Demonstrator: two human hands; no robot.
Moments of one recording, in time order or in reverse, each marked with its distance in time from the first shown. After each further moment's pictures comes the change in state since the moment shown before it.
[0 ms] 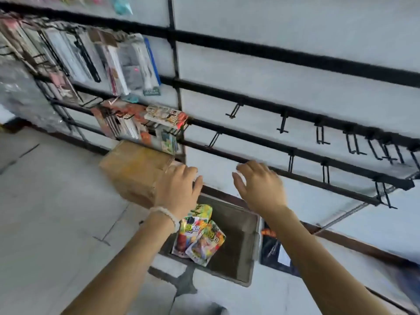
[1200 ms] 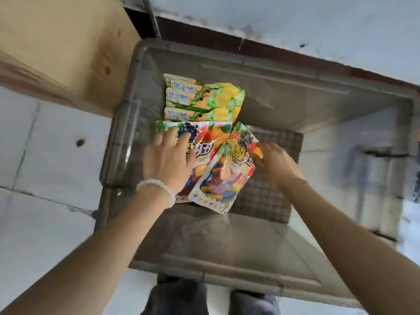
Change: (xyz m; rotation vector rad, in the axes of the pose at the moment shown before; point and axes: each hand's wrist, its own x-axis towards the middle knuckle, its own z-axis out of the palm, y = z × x) left_hand -0.053 -0.214 0.653 0.107 -0.565 -0.024; right_hand -0.136 0.120 0.707 0.198 -0.860 0.557
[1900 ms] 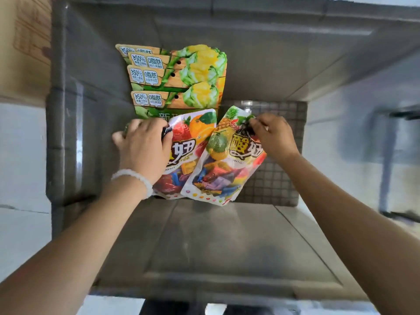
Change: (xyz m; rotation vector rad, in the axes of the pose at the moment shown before) left_hand 0.027 -0.002 0.037 -0.103 0.023 -0.021; right_hand 0.046 0.036 0.045 0.467 0.258 0.016
